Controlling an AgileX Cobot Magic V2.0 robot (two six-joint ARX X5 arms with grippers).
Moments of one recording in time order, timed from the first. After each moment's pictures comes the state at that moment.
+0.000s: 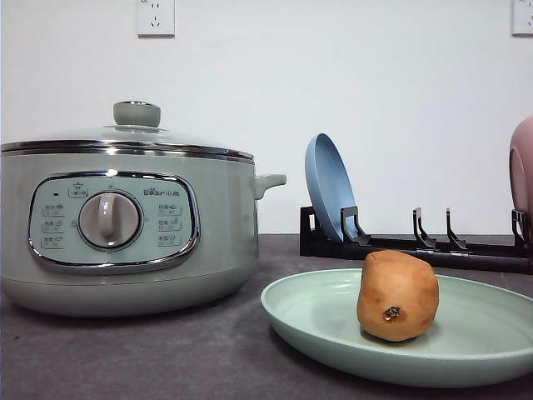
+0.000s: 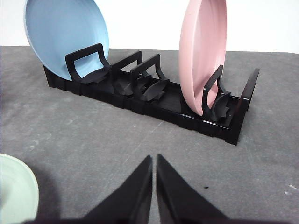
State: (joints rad) left_arx 0.05 0.01 0.03 -0.18 -0.11 -0.13; right_arx -0.16 0.01 0.02 -0.16 -0.23 0.00
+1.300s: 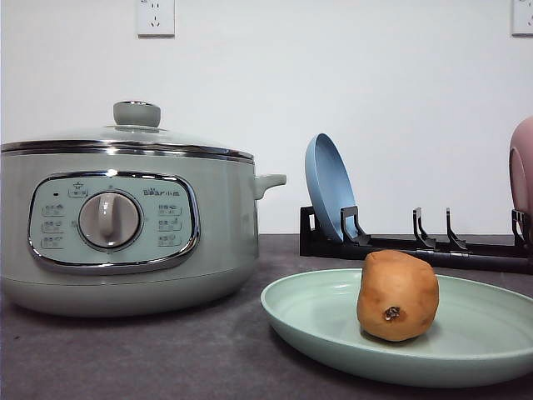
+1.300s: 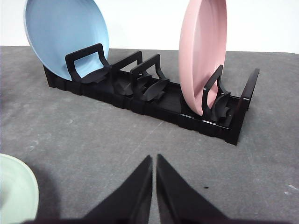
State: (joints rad) left_arx 0.05 0.01 0.03 -0.18 -0.11 -0.13; right_arx -0.16 0.01 0.02 -0.16 -0.23 0.00
